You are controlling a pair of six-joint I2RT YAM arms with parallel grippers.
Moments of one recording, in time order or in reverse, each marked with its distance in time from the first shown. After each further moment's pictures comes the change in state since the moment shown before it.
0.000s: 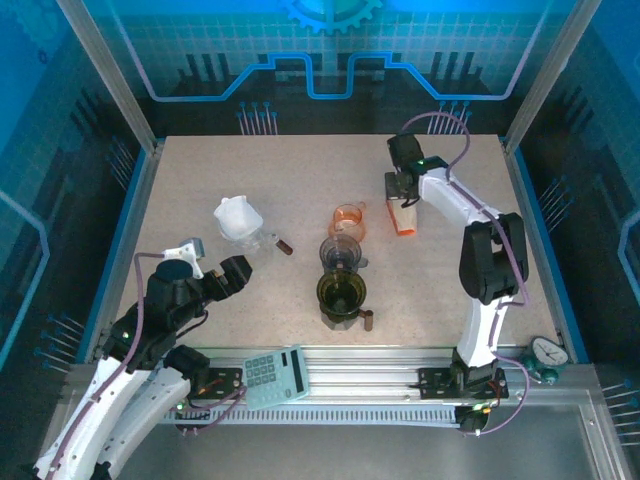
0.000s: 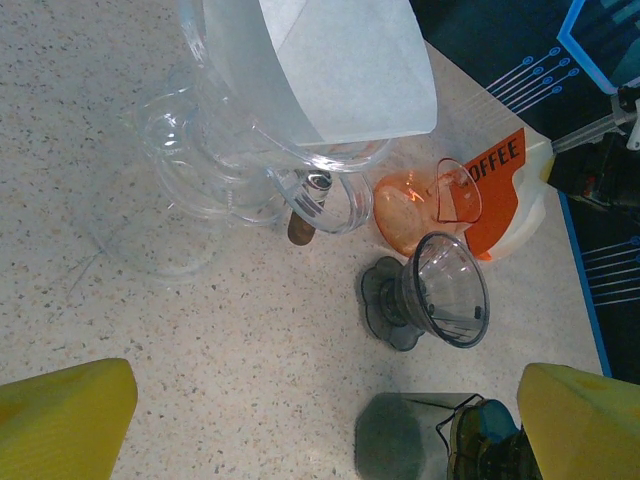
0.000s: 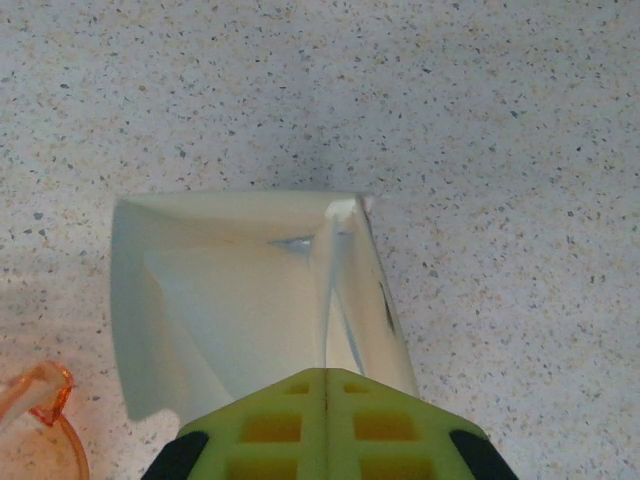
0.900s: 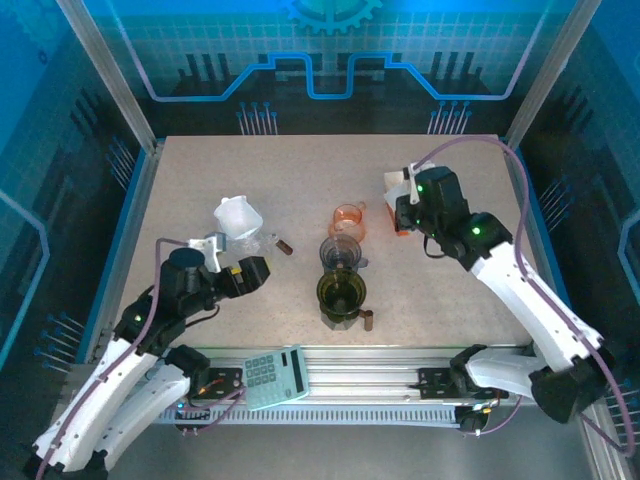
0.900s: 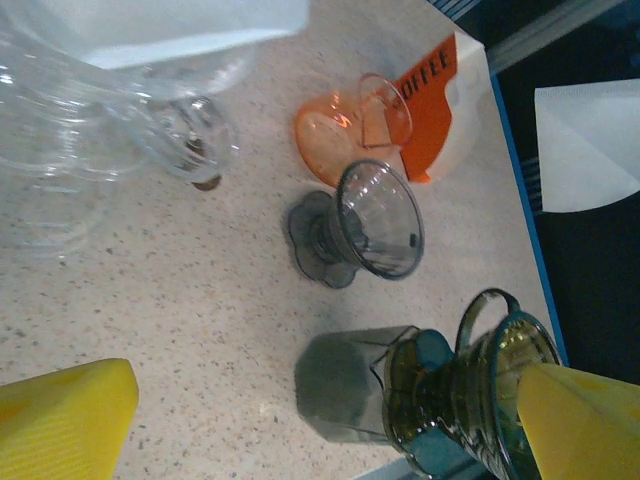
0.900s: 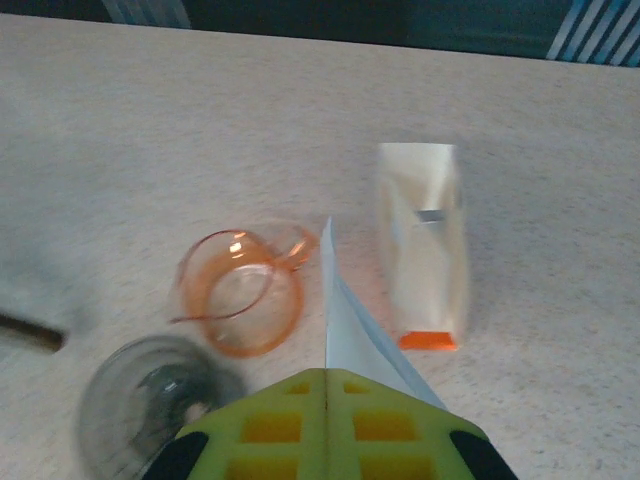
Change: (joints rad) left arm -0.048 0.128 0.015 0.097 0.199 0.034; right arm 0.230 -0.772 -0.367 -0.040 -0.080 0.034
